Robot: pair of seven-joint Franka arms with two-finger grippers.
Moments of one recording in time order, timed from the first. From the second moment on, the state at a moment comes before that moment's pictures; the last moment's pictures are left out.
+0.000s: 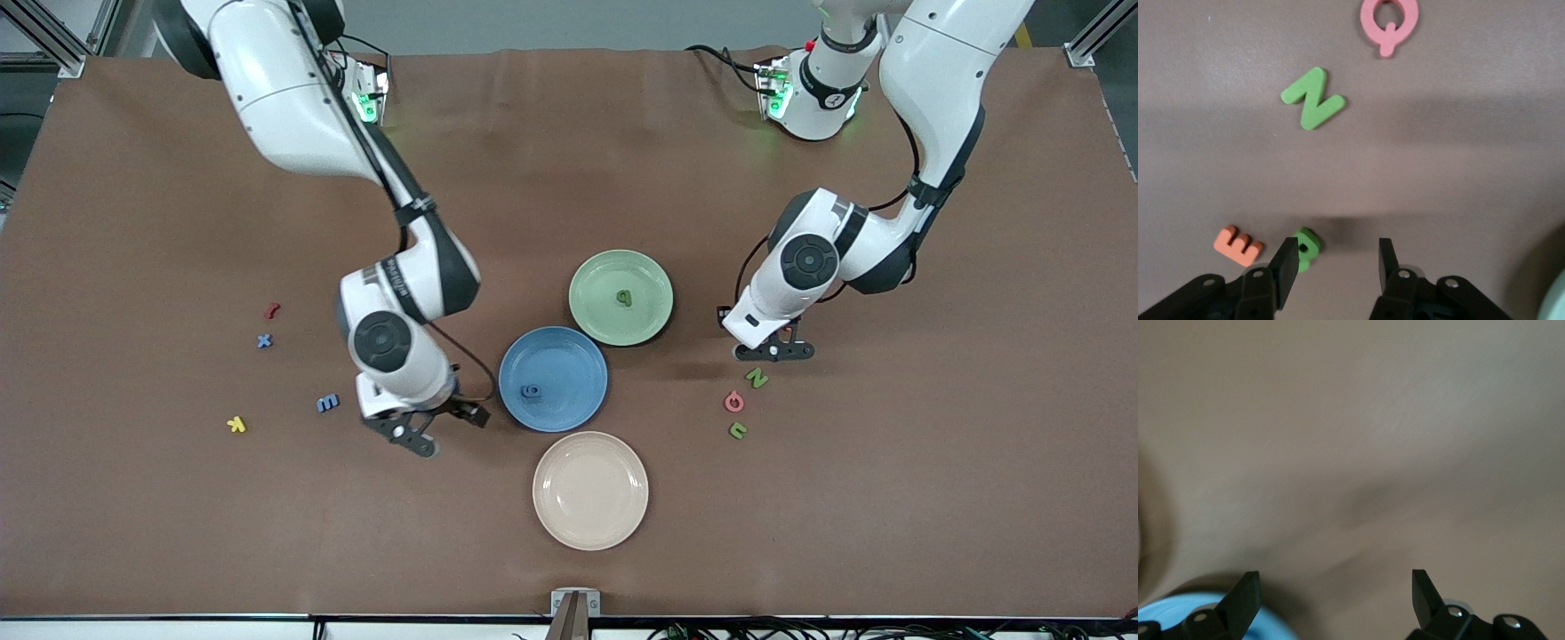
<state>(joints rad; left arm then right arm) 0.00 0.45 -0.39 -2.11 0.26 2.41 -0.54 0.46 0.79 -0.09 -1.36 0.07 2.17 0.78</state>
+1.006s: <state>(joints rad) 0.05 0.45 -0.39 -2.21 0.33 2.49 -0.49 0.15 0.64 -0.07 -1.69 0.08 2.32 -0.20</state>
